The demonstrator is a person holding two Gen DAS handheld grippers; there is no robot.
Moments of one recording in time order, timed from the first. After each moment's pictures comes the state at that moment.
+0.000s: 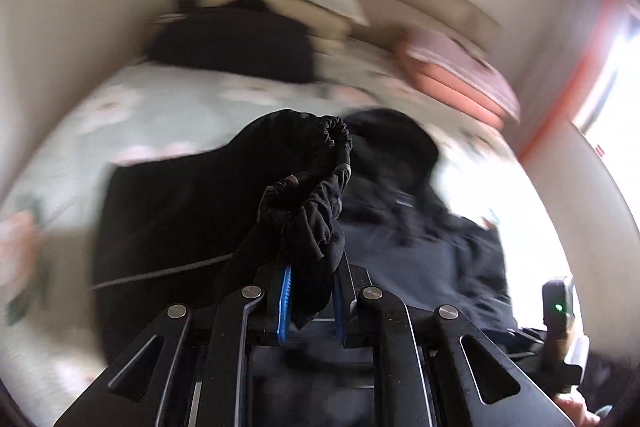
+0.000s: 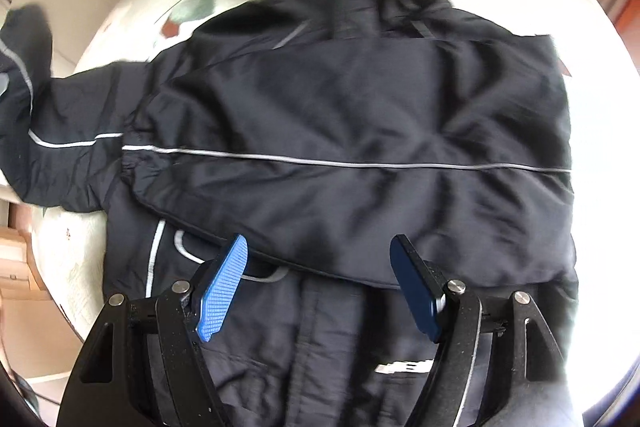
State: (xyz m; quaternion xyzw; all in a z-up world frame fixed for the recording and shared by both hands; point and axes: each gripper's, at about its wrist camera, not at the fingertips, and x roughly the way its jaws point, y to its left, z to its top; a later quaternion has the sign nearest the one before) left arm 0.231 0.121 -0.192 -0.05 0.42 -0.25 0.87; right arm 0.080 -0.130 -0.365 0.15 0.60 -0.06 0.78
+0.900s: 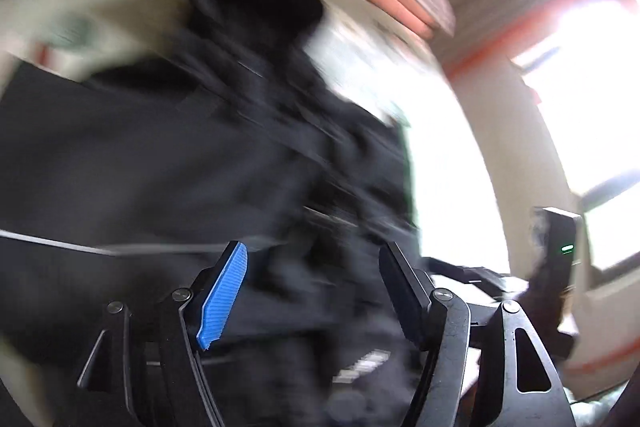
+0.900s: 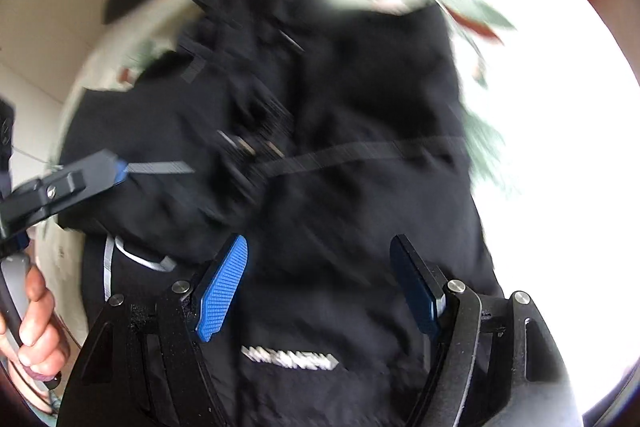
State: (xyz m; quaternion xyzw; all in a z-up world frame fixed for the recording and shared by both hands) left arm 0.208 0.016 -0.263 -0.08 0.56 -0.34 0.75; right arm 0.059 -0.225 -0.353 0.17 0.56 -0.06 0.81
